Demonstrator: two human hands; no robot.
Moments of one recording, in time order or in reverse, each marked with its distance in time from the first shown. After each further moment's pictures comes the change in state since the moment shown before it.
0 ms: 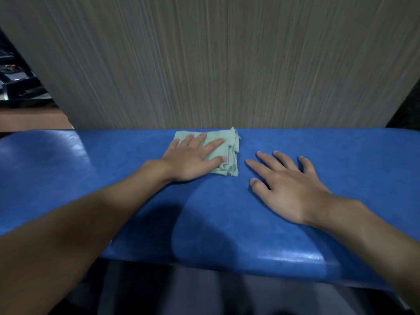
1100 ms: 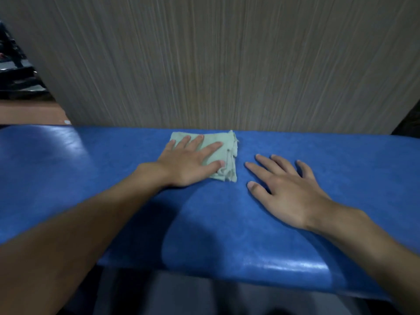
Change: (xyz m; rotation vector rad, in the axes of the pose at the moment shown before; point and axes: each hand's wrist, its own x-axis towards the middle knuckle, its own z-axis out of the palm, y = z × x) left_hand -0.009 -0.024 0.001 0.017 -0.001 0.015; right_hand 0.011 -0.020 0.001 0.032 0.005 0.000
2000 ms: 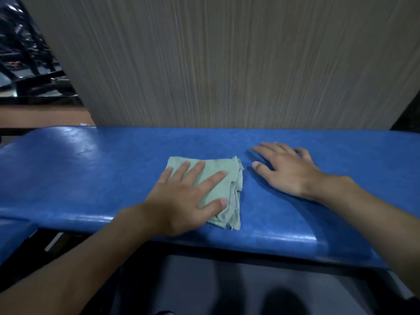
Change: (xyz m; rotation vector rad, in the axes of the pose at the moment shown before) left_hand -0.128 0.013 0.010 0.009 0.002 0.037; right_hand 0.009 -0.007 -0.014 0.040 0.079 -0.001
